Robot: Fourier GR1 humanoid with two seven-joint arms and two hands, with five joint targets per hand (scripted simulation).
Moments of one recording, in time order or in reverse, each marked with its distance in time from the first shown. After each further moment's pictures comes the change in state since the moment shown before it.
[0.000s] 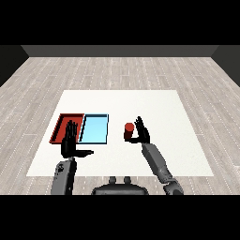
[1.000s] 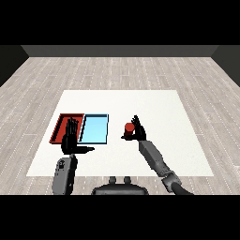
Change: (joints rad) left arm -0.058 0.003 0.014 0.036 0.004 0.016 0.017; right arm -0.134 -0.002 0.083 0.180 -0.115 -0.072 -0.038
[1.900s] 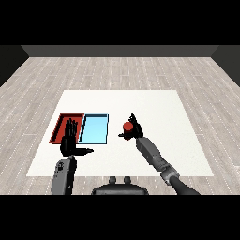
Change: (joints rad) left arm 0.028 0.001 0.000 -0.015 0.020 -0.021 -0.009; right arm -0.129 0.001 0.100 0.169 -0.127 -0.025 -0.035
